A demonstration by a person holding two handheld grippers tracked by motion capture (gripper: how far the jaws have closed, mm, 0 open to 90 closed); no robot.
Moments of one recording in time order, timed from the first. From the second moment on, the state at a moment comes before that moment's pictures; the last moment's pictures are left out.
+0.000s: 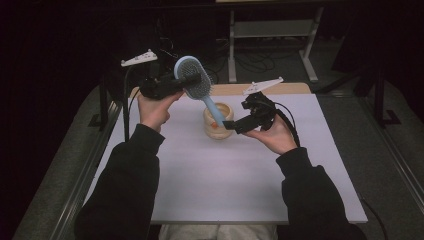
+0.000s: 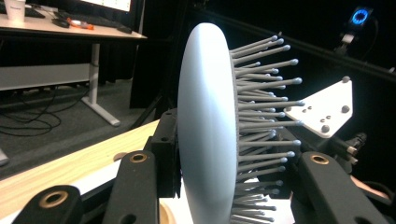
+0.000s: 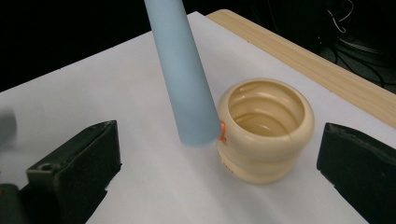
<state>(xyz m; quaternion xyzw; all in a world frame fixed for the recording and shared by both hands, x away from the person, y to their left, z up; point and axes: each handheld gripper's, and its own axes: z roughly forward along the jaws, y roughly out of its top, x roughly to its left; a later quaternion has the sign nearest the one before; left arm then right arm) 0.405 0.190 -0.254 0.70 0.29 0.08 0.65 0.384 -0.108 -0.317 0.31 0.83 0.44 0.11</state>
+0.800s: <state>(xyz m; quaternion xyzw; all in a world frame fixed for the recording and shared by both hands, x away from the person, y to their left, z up) 0.424 0.175 -0.225 0.71 0.27 0.10 0.64 0.359 -0.197 -0.349 0.37 0.79 0.47 0.13</state>
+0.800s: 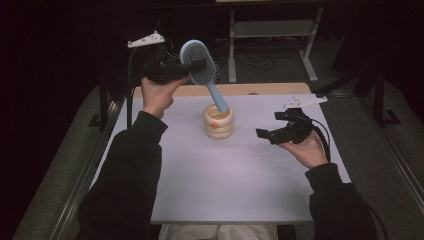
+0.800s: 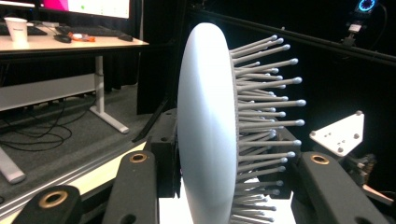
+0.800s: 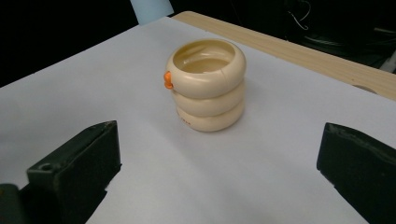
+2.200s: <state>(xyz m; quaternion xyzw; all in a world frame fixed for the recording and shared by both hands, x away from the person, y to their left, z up) 0.460 0.160 -0.249 0.74 0.28 0.14 0.60 0.303 -0.279 -0.398 0.41 0.75 0.50 0.15</state>
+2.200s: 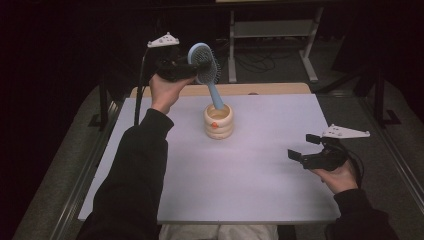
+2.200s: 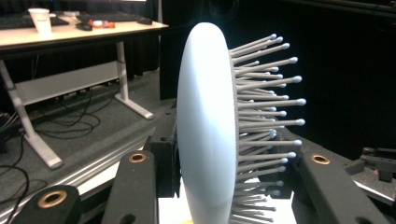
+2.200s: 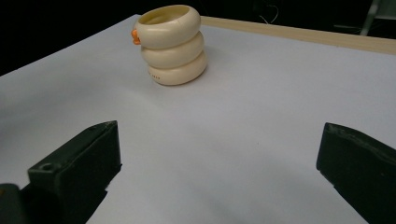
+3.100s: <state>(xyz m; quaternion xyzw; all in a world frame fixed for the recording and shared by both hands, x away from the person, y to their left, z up) 0.477 0.159 -0.306 0.73 0.31 0.14 0.59 0.291 -0.286 -0.404 0.41 0.75 0.49 0.16</state>
